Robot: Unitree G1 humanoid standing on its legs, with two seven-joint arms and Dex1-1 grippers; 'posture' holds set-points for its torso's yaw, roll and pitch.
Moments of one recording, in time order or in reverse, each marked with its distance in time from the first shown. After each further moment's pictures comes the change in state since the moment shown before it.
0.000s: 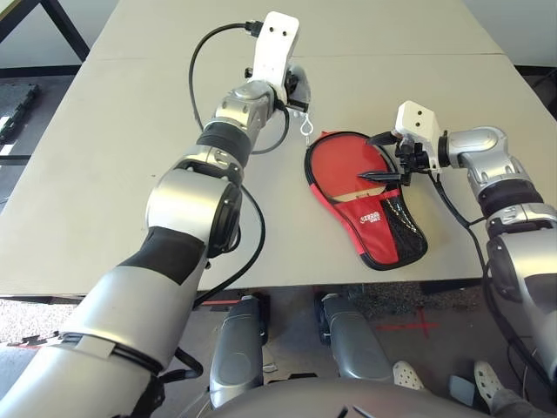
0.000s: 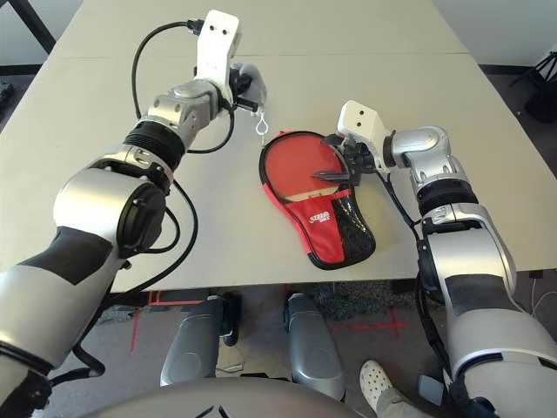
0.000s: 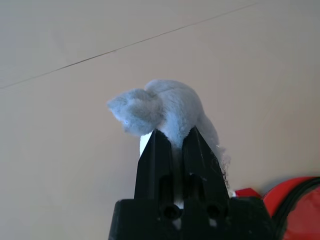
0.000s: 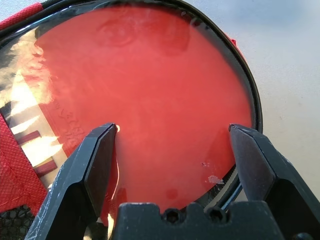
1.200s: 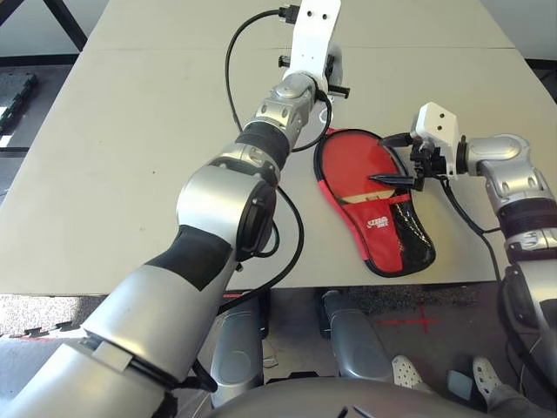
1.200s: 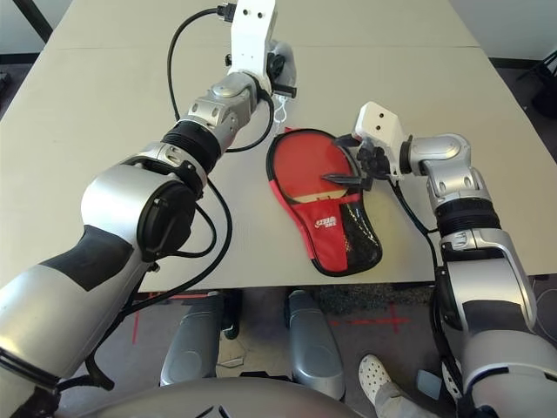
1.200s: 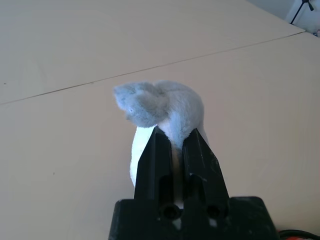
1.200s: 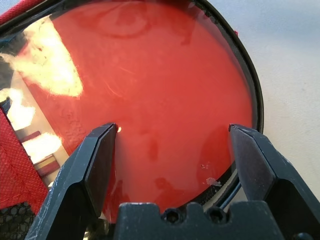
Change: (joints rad) left arm -0.060 -0.115 0.145 0.043 0.031 -0.132 0.089; right arm 0.164 -0.077 -0.033 -0.307 0.082 0.169 0.026
